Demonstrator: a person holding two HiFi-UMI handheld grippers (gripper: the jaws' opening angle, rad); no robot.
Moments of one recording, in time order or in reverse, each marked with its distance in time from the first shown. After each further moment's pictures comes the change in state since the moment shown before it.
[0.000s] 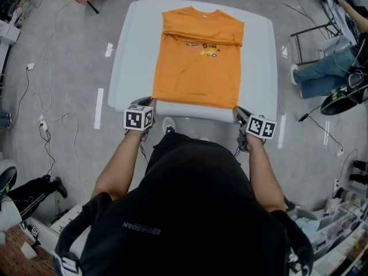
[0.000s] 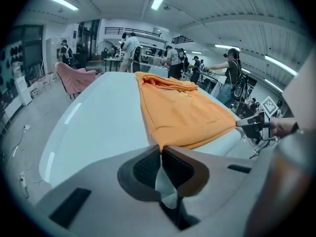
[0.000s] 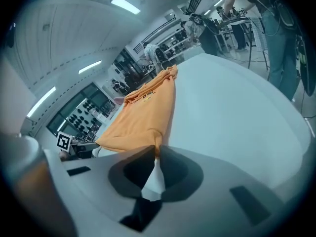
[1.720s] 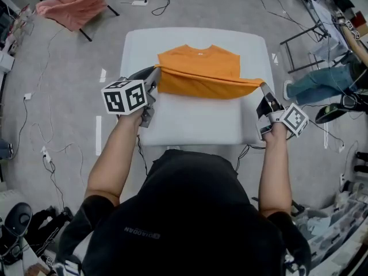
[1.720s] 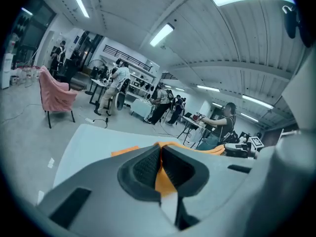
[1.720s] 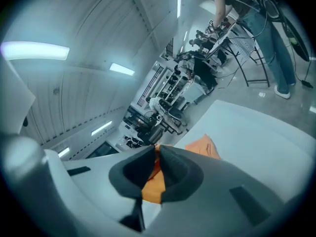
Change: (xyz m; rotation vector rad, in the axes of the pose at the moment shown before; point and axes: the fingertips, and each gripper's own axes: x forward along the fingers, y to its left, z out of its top) left arm -0.072 -0.008 0.287 -0.069 -0.381 -0.290; right arm -0.089 0.087 0.239 0.251 -0.564 0.144
